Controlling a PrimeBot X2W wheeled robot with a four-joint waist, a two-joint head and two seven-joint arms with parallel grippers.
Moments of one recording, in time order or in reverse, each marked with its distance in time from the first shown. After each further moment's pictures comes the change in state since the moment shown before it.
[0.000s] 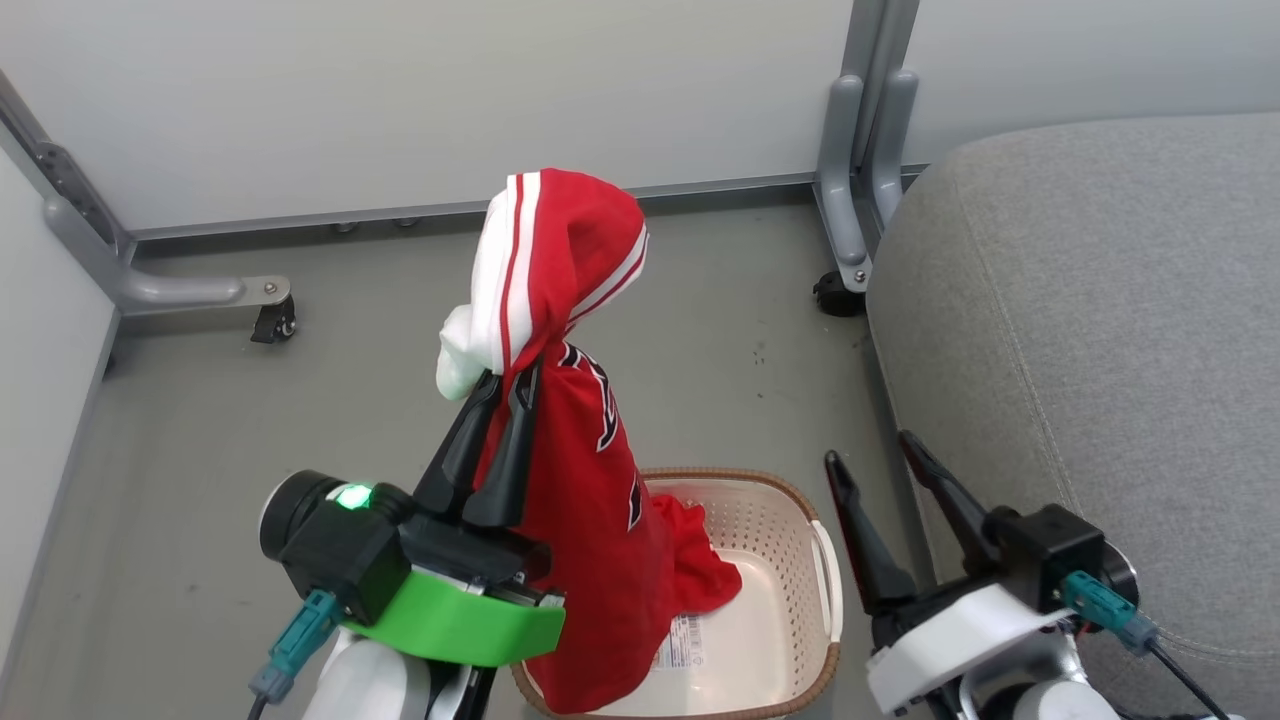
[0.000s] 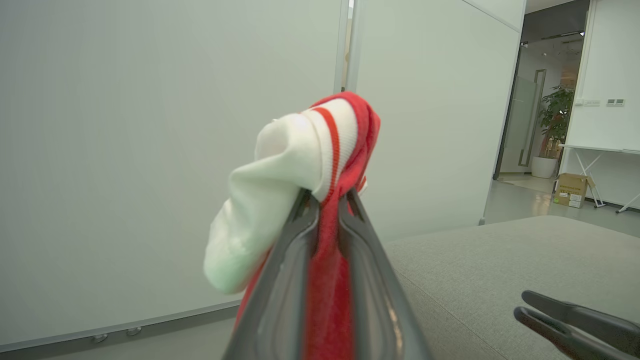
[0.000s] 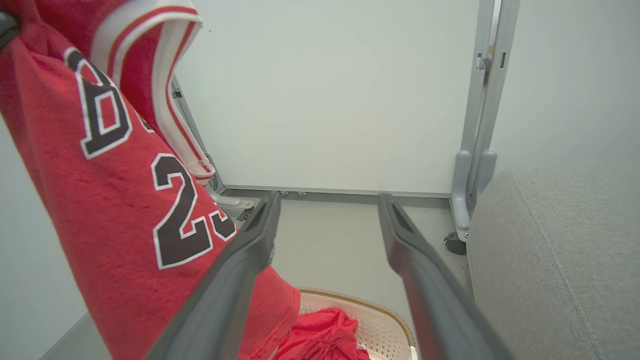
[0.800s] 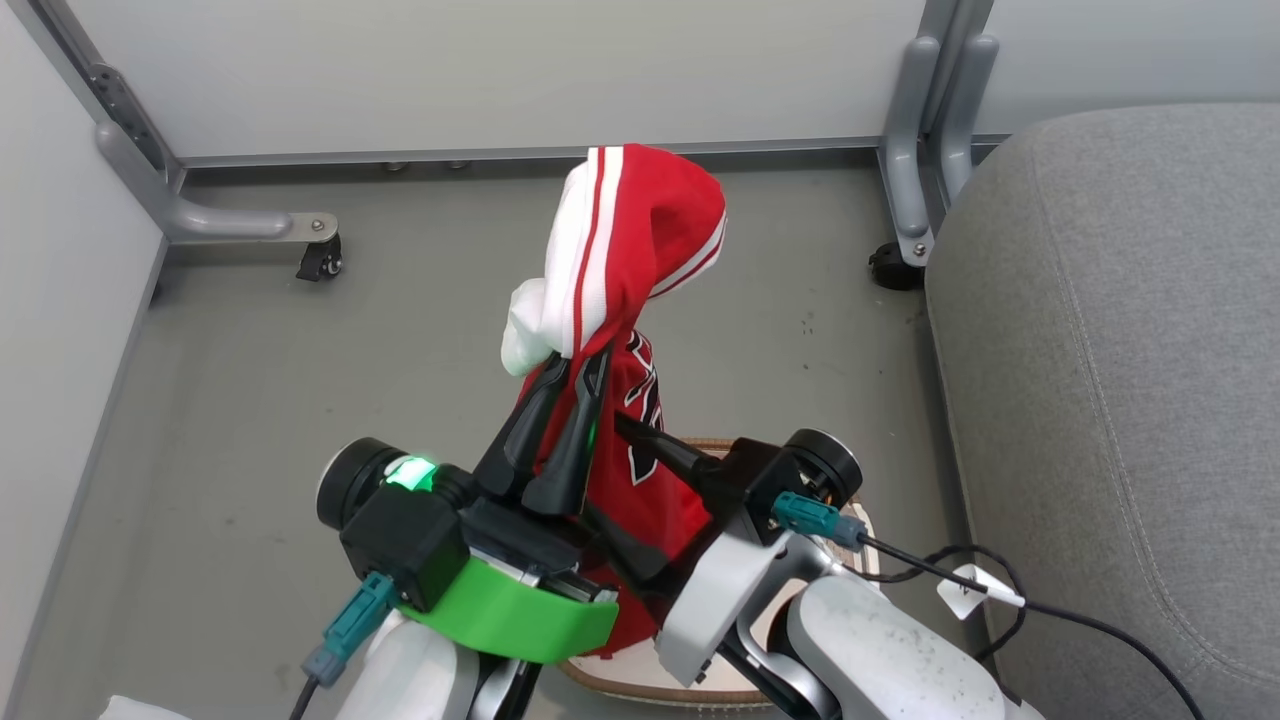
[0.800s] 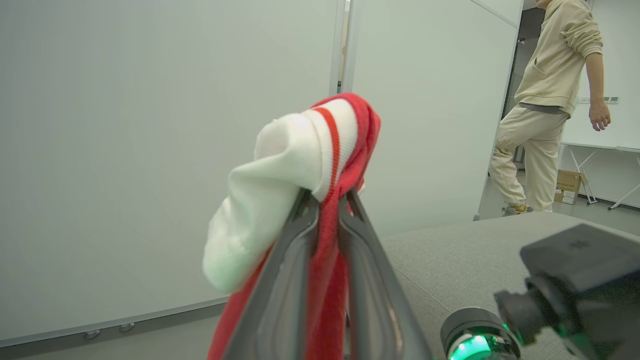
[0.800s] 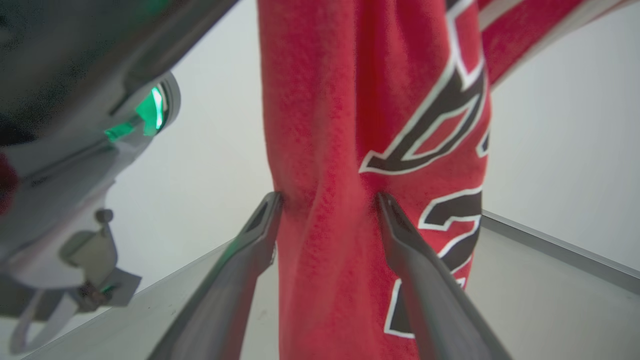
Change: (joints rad) left arm -0.057 -0.021 -0.079 0.002 0.007 -0.008 0.000; right arm -0.460 -0.002 0.523 0.364 0.164 0.000 -0.083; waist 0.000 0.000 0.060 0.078
